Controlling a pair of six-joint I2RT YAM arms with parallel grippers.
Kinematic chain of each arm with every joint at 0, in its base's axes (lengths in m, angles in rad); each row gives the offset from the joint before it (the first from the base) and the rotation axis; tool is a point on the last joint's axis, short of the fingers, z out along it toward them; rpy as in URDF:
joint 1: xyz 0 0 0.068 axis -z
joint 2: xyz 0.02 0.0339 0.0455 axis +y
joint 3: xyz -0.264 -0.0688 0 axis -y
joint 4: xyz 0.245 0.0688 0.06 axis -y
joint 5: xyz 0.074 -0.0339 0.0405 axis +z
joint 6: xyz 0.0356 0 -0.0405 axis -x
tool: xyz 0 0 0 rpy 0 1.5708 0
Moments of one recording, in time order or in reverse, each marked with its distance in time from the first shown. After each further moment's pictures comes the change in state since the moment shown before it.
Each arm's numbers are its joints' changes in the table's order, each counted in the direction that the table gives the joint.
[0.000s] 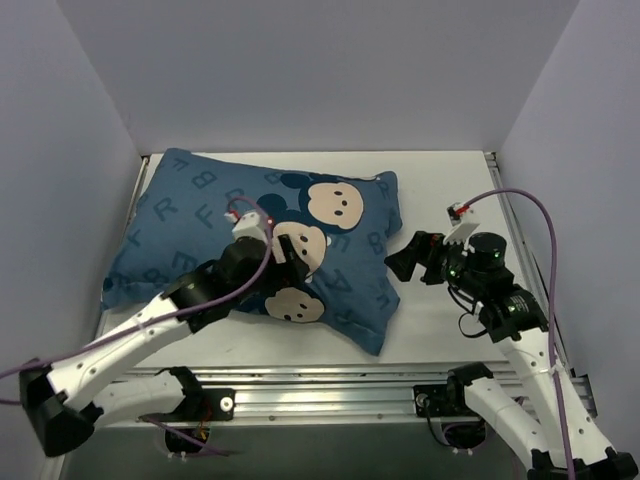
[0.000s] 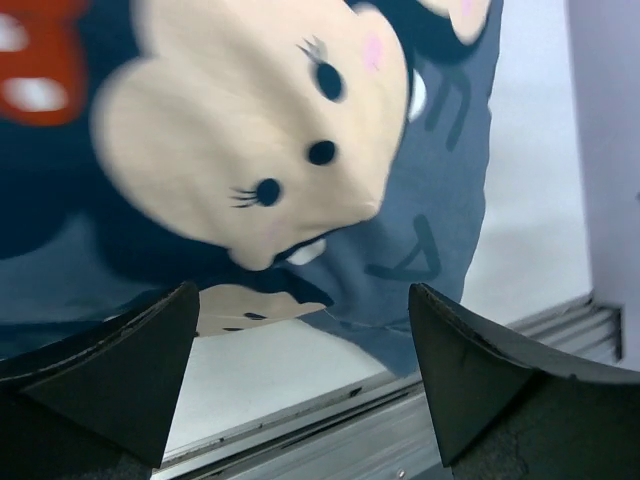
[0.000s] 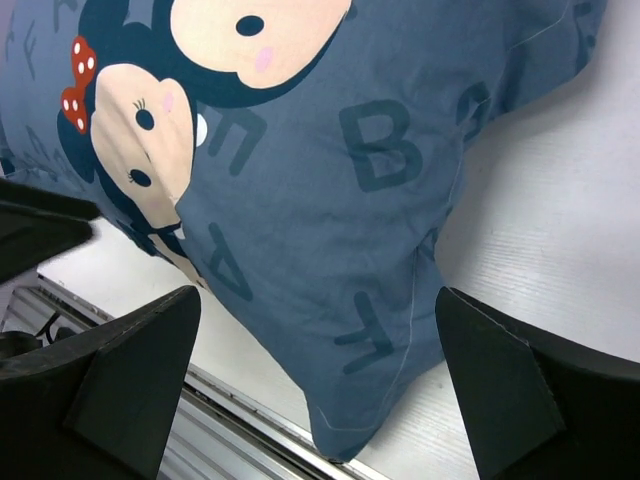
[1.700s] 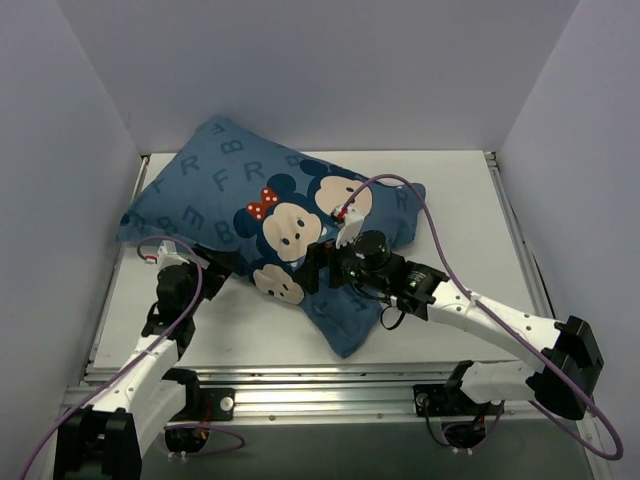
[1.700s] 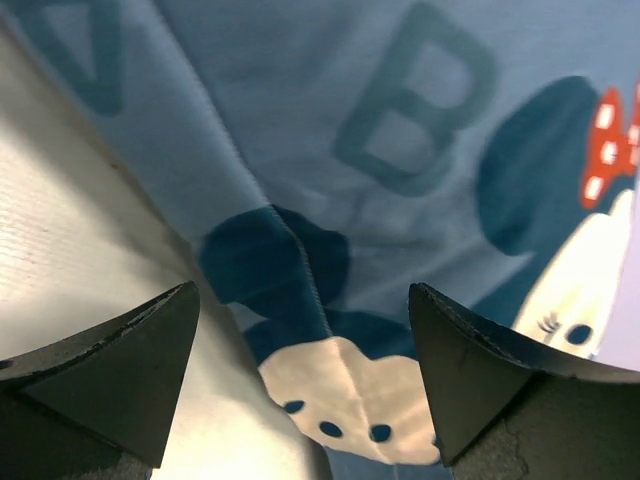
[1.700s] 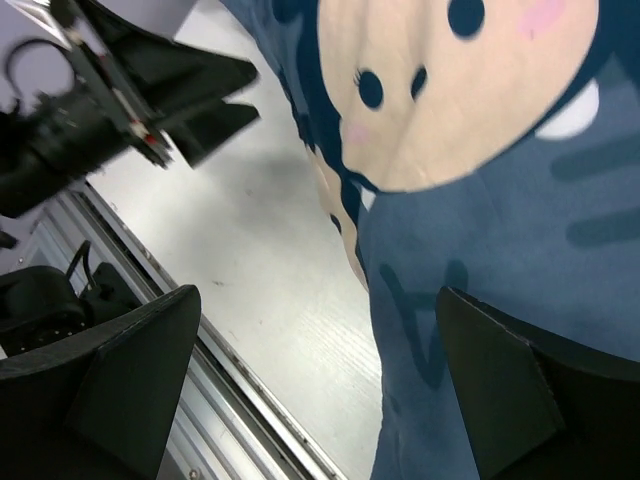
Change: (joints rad) left arm -0.765 -0.276 -0.708 0.726 -0.345 0.204; right arm -0.653 0.513 0.078 0.447 -0.302 -0.086
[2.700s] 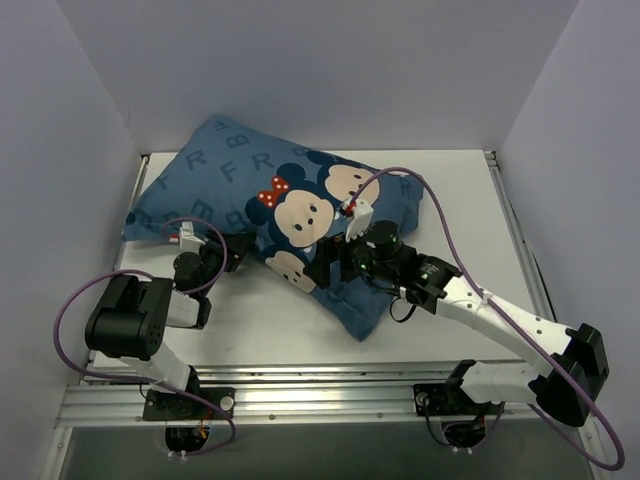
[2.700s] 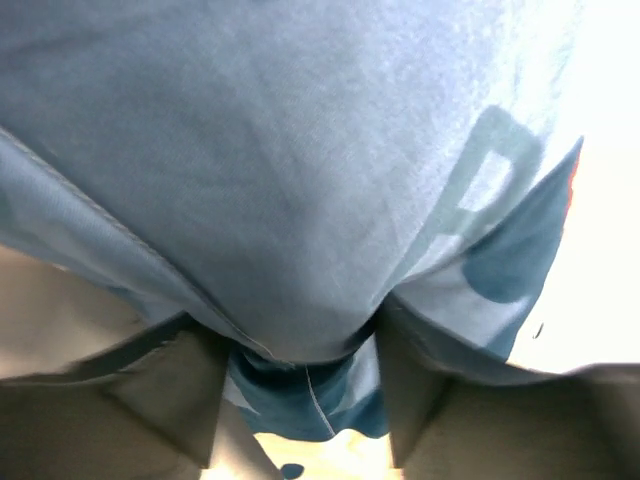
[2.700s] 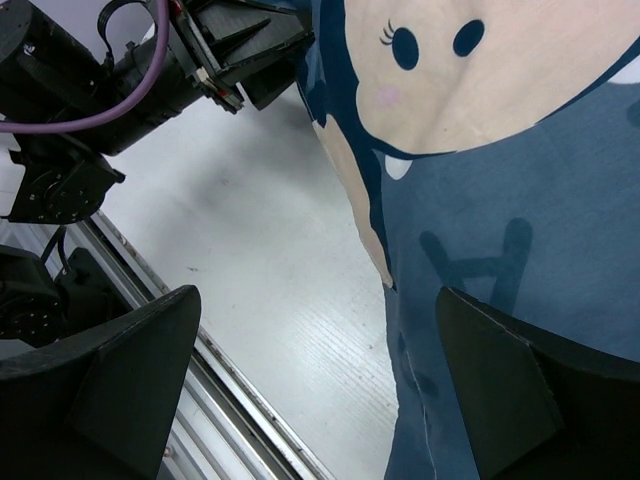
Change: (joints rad) left arm 0.007 0.778 0.023 1.001 -0.186 0.175; right arm 0.079 -0.034 0.054 -0.105 0.064 0.091
